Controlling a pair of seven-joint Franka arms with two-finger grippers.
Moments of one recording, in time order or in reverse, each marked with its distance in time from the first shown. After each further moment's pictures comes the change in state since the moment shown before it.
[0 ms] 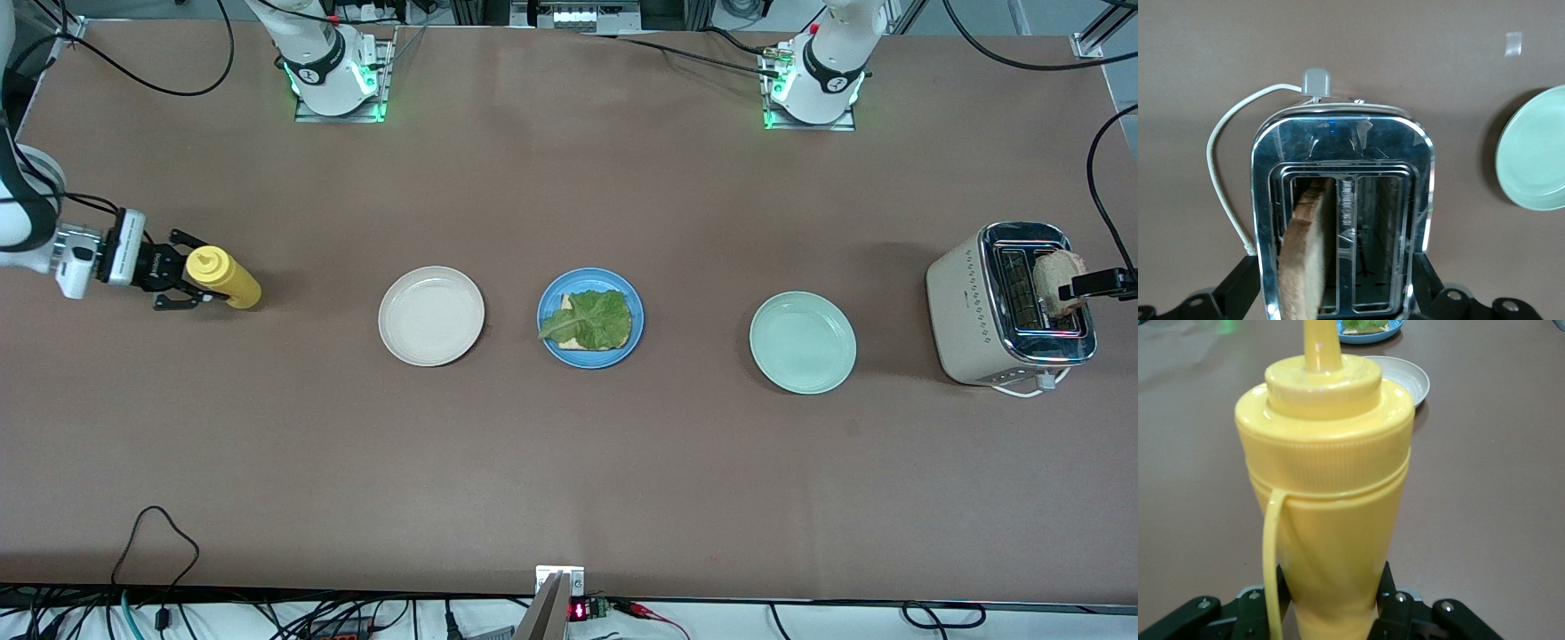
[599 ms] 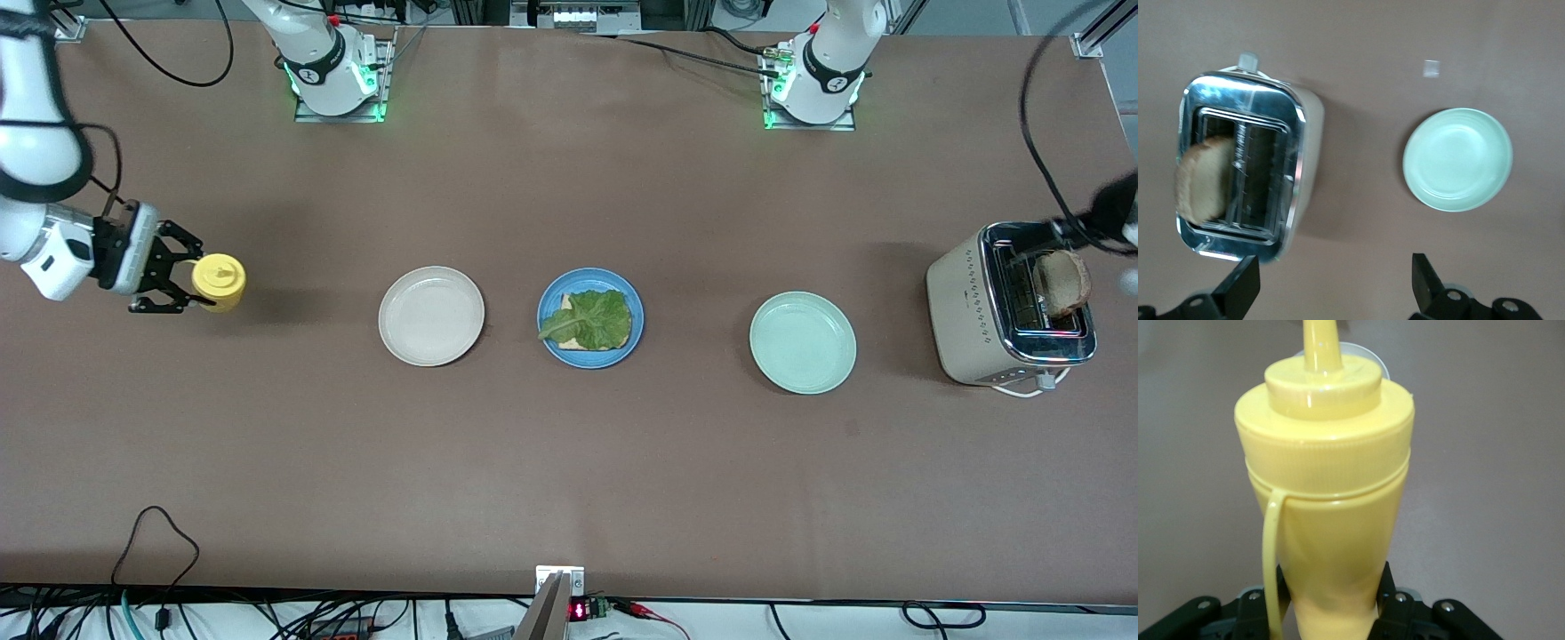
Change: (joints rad) left arm -0.204 -0.249 -0.004 -0.088 0.000 -0.100 -0.413; right arm 0.191 -0.279 -0.001 0.003 -0.139 0.051 0.396
